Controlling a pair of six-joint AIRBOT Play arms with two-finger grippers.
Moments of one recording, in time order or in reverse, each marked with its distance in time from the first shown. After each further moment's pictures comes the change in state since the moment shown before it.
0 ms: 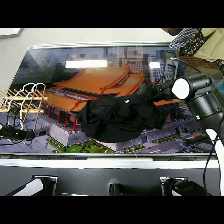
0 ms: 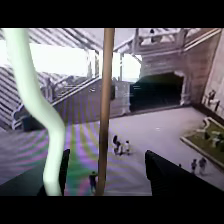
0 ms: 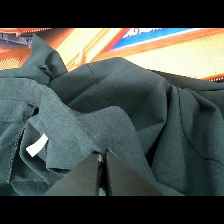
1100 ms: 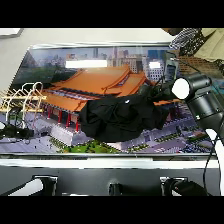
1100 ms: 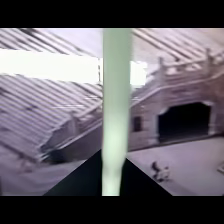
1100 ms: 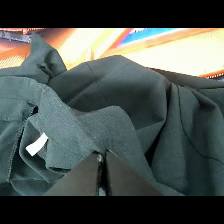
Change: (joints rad) left arm 0.000 -0.055 0.016 0.008 0.082 0.013; right arm 0.000 0.000 0.000 0.000 0.012 0.003
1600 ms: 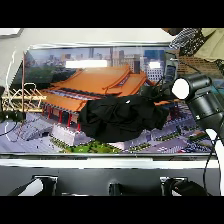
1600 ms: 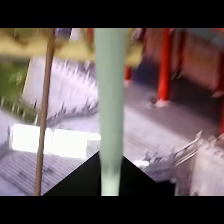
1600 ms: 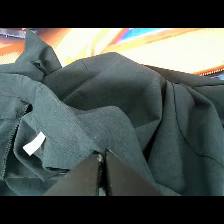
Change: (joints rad) left arm -0.077 0.128 0.195 -0.155 -0.003 -0.001; right arm 0.000 0.000 0.000 -0.016 0.009 -0.002
